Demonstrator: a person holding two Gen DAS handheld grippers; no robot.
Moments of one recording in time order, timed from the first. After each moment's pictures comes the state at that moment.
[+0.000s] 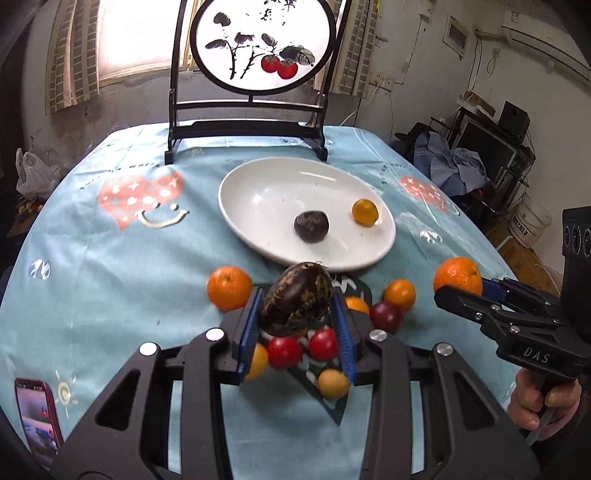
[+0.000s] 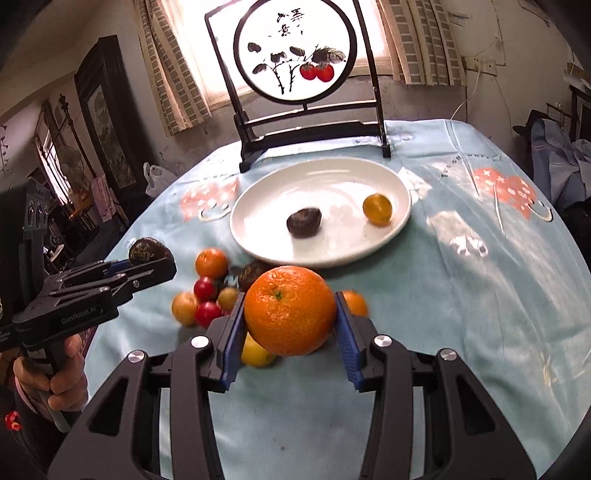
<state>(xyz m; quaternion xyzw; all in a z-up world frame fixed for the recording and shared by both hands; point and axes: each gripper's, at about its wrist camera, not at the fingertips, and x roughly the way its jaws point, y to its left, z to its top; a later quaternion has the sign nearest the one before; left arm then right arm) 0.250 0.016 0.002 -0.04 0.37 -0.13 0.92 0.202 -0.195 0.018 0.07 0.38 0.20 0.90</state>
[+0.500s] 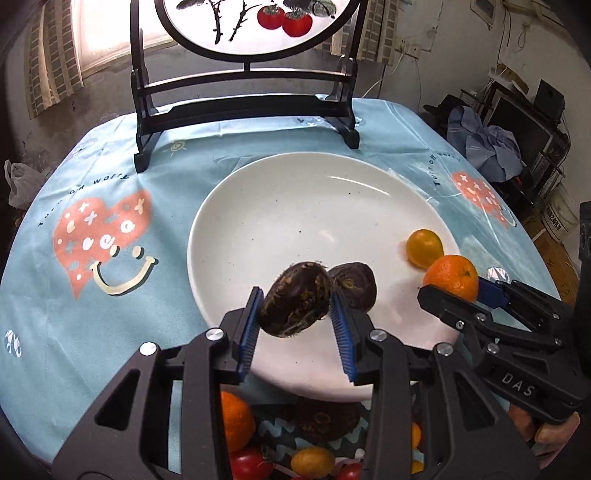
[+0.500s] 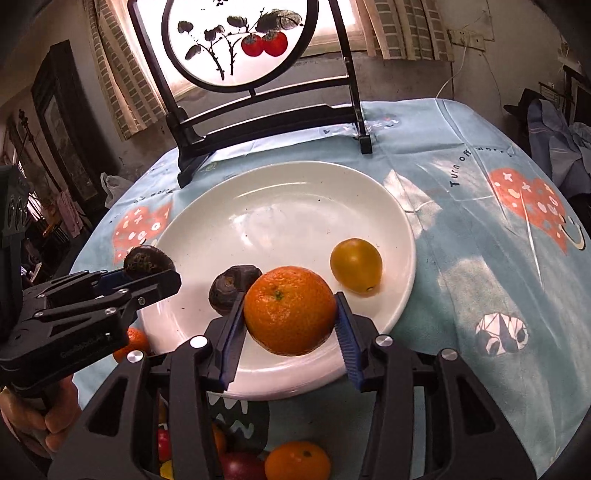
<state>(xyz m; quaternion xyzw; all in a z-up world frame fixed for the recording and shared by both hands) 0.393 -0.015 -0.036 -0.01 0.44 -0.09 0.89 0.336 -0.188 -0.024 0.07 0.43 0.15 0.89</state>
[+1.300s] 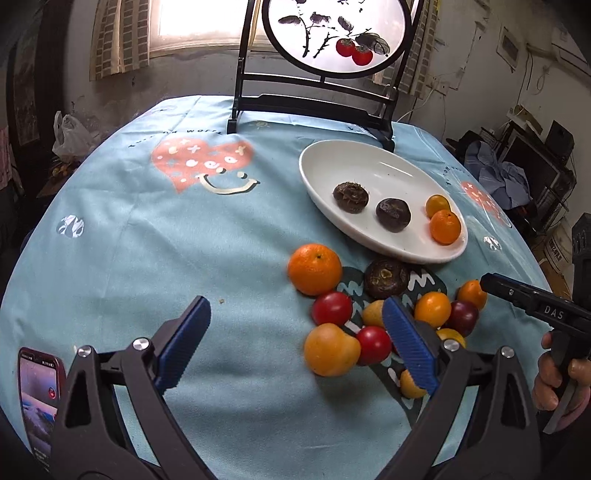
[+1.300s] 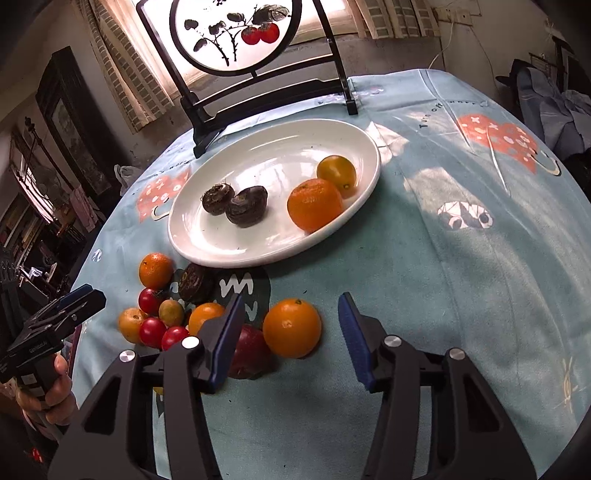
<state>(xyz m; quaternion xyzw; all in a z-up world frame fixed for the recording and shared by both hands) 0.251 0.069 -0.037 -0.07 0.40 -0.04 0.91 0.251 -0.216 -0.029 0.10 0.45 0.16 0.87</state>
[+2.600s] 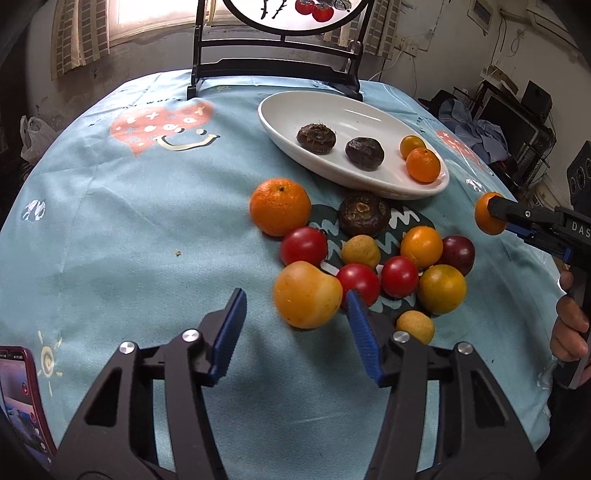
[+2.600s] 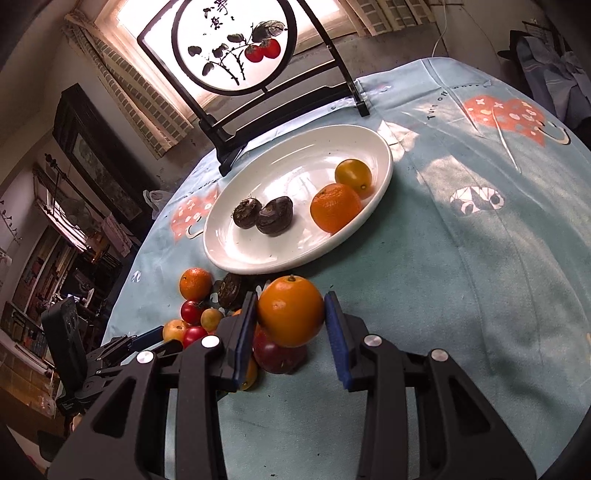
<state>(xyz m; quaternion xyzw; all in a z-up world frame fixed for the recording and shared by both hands) 0.247 0.051 -0.070 -0.04 0.44 -0.10 0.89 0.239 -0.231 -0.019 0.19 0.43 0.21 0.86</state>
